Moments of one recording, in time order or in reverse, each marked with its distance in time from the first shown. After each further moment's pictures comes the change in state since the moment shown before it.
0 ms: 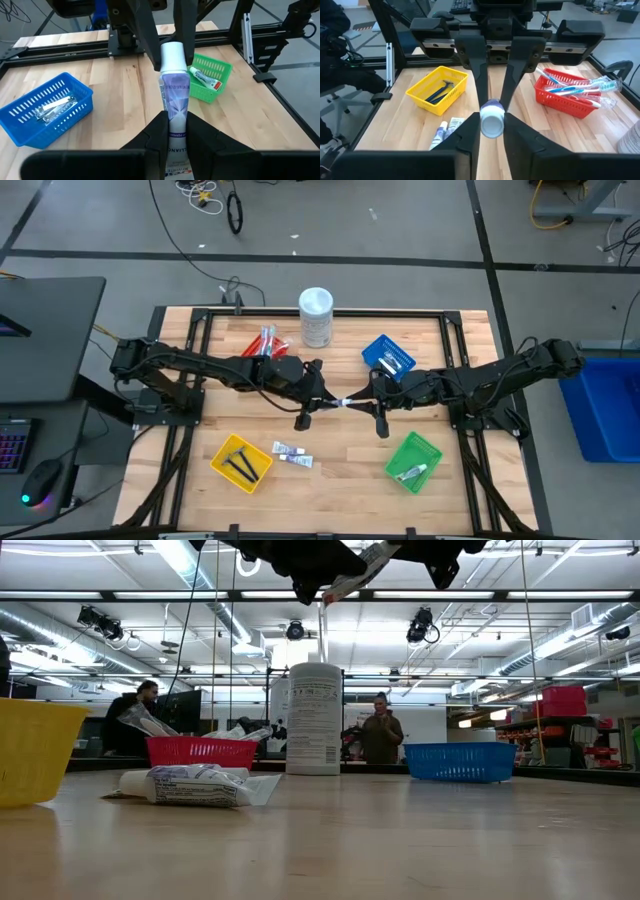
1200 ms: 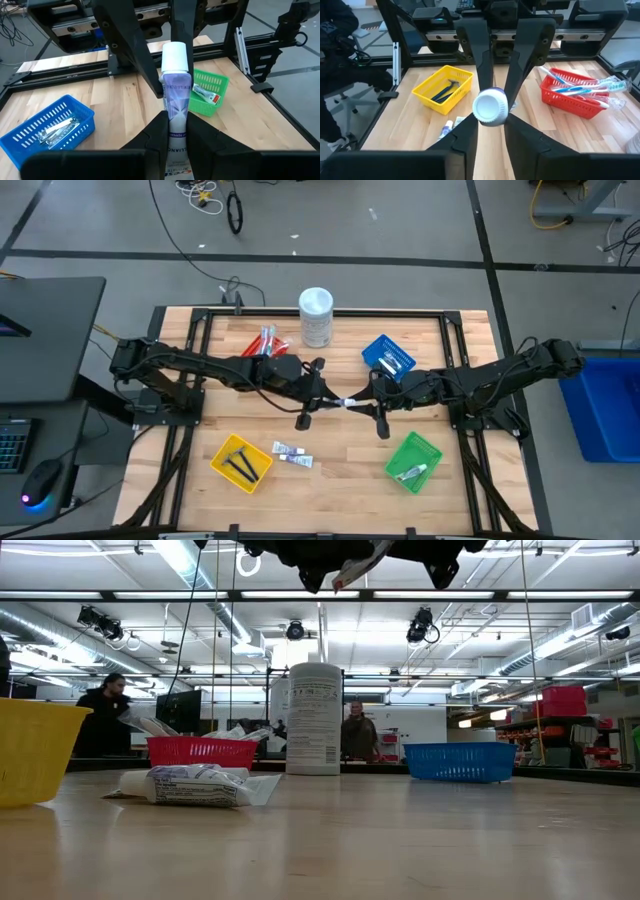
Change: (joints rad) left arm 0.000 -0.002 0.000 0.071 0.018 0.047; right arm 0.000 0.000 0.000 0.004 -0.028 0.001
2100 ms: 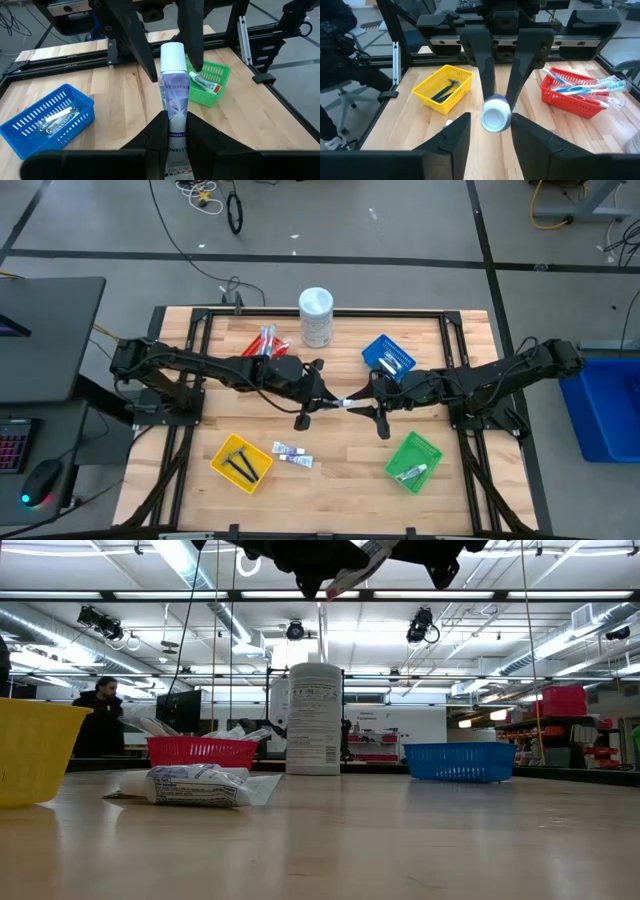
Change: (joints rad) left arm 0.000 0.000 0.000 -0.044 -0.006 0.000; right arm 0.000 -0.001 0.000 -0.006 0.000 0.000
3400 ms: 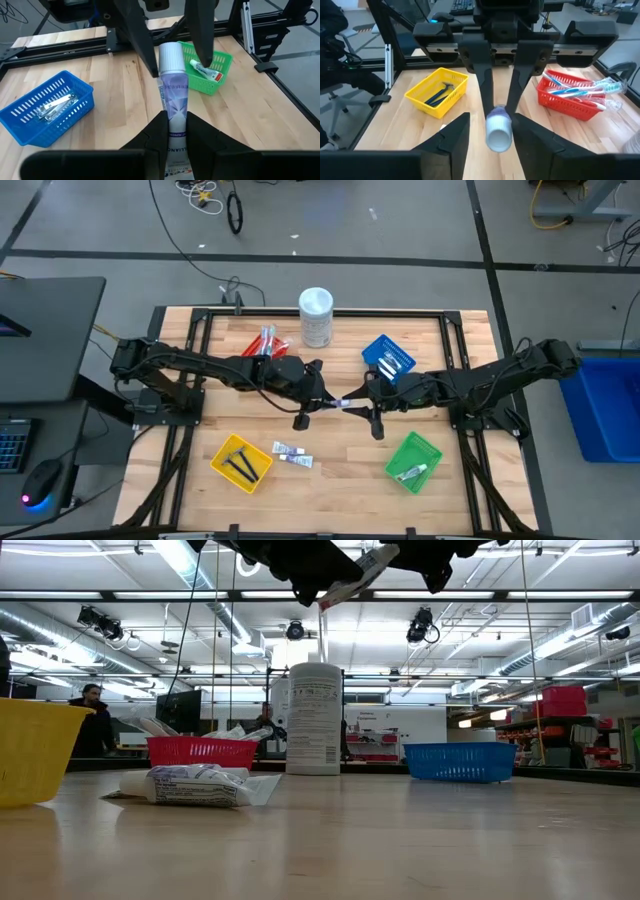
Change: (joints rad) left arm 0.001 0.002 0.000 -0.051 0.002 0.001; right arm 0.001 0.048 0.000 0.057 0.037 0.000
